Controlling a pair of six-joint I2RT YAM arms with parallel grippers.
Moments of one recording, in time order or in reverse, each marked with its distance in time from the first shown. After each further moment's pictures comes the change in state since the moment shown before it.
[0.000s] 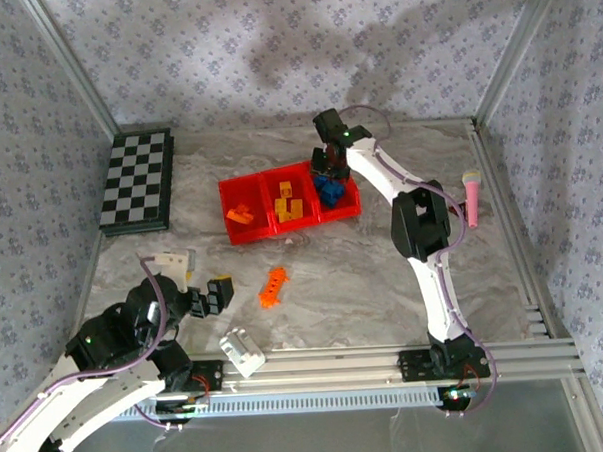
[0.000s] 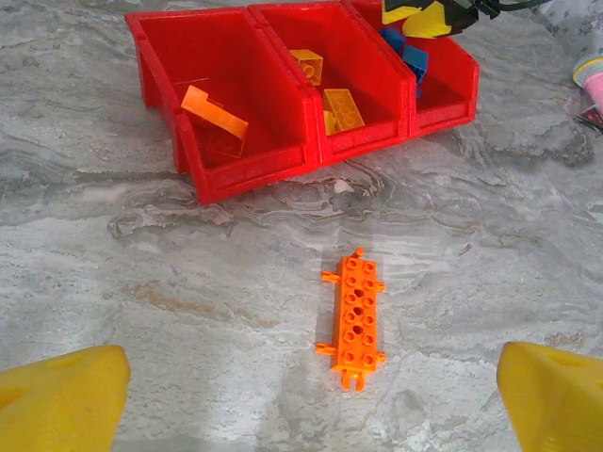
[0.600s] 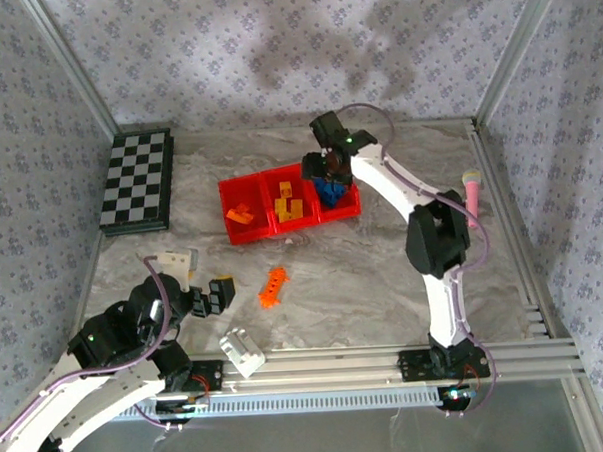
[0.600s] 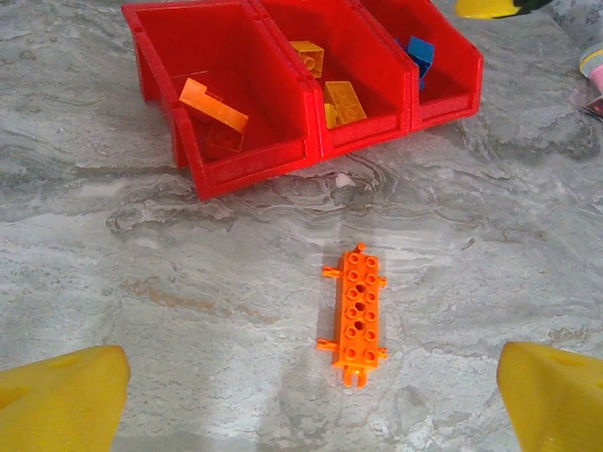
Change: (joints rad) left arm 0.000 0.018 0.000 0.000 0.004 0.000; right arm 0.097 -0.283 -0.267 0.036 0.077 -0.017
